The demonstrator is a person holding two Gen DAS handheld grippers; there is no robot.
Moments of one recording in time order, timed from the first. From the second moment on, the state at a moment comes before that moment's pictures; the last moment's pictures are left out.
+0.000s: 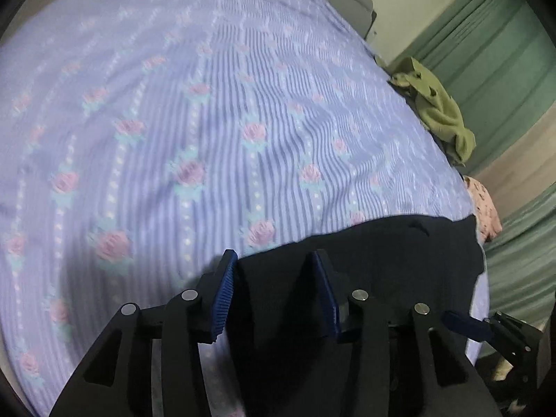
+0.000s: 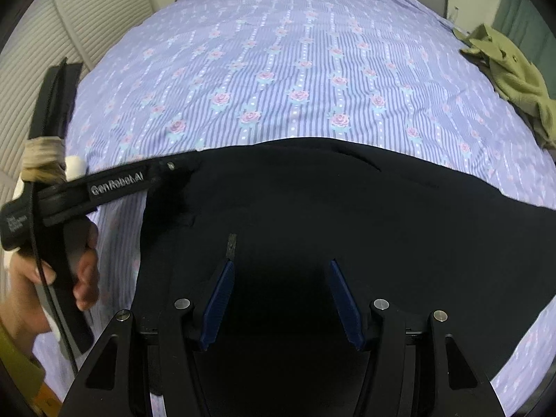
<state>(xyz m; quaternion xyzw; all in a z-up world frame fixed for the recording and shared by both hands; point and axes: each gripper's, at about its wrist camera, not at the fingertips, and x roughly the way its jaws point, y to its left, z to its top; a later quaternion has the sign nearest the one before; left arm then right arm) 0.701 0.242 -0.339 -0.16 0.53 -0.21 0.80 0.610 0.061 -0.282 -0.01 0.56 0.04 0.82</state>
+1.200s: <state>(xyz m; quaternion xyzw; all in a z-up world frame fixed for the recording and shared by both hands) 0.598 0.232 -0.259 0.01 0.48 -0.13 0.86 0.559 -0.004 -0.251 -0.02 0.54 0.03 0.84</state>
